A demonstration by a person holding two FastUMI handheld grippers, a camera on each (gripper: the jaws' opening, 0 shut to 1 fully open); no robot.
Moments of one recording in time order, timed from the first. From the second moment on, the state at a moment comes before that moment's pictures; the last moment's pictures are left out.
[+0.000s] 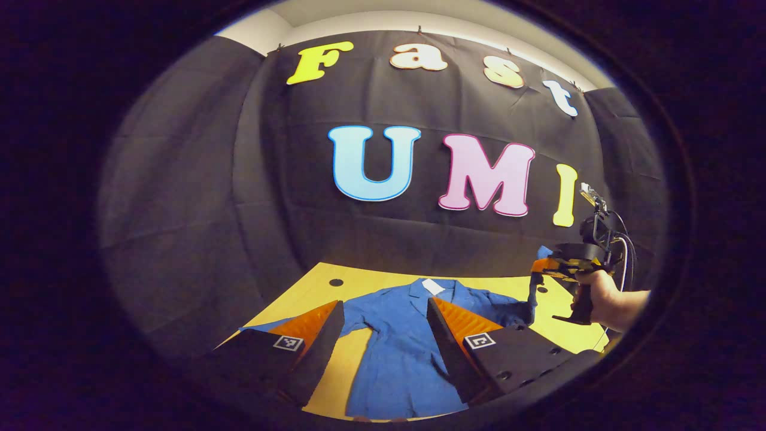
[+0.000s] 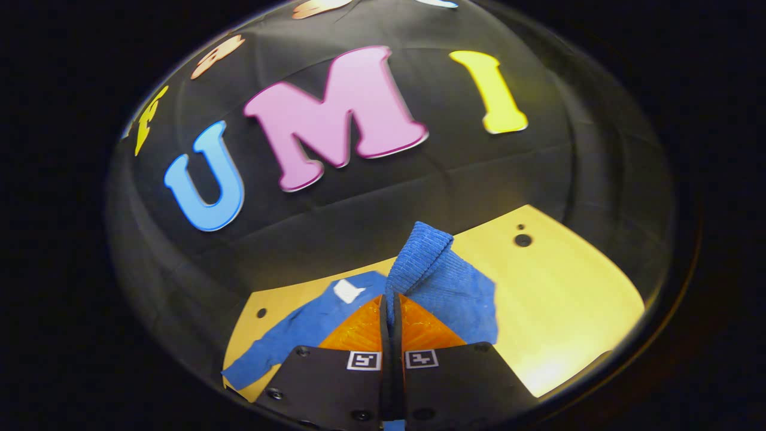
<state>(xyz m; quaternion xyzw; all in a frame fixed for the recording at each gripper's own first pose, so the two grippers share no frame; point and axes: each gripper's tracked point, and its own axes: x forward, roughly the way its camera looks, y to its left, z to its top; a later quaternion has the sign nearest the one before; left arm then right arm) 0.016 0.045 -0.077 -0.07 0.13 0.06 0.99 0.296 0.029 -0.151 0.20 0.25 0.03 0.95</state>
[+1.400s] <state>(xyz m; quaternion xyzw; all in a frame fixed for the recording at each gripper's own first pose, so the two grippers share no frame) 0.042 0.289 -0.299 -0.08 0.32 0.21 0.92 0.203 0.094 -0.043 -0.03 0.08 0.07 0.99</state>
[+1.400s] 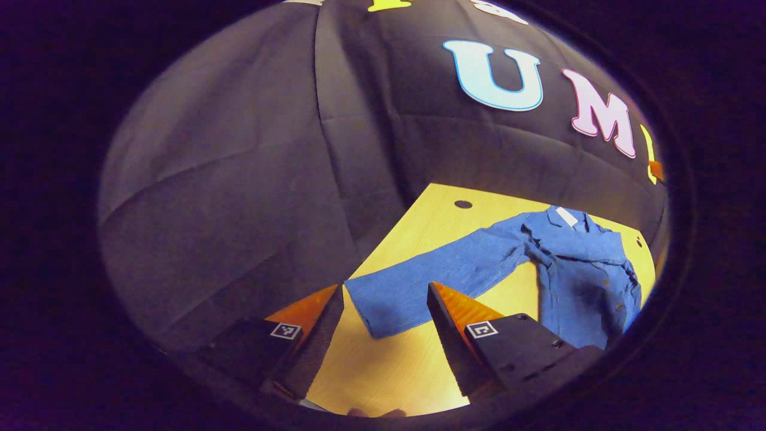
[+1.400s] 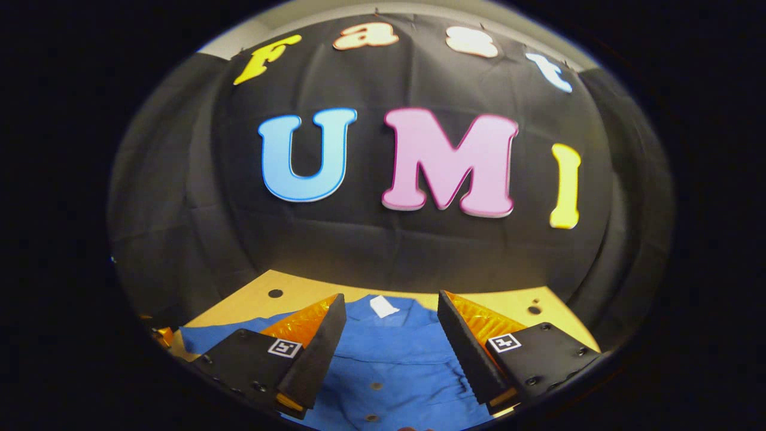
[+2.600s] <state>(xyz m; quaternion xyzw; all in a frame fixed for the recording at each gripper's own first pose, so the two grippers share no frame) 0.102 0.279 -0.373 -0.16 0.44 0.23 0.85 0.133 0.044 0.043 -0.05 0.04 0.05 1.00</state>
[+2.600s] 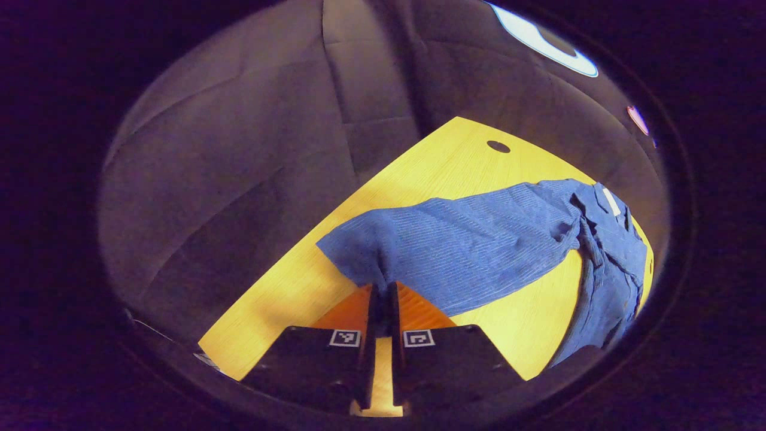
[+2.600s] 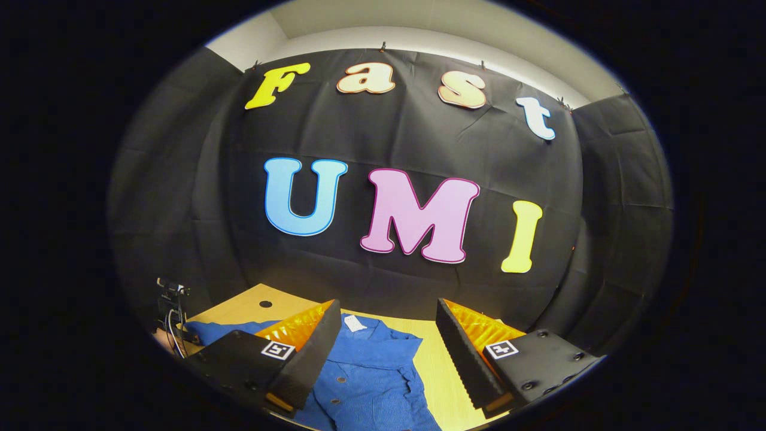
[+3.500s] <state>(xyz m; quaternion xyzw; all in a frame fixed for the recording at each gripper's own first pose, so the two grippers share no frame) 0.272 -0.054 -0.146 -0.12 0.21 -0.20 0.95 0.183 -0.095 -0.023 -0.02 0.10 0.00 0.99</state>
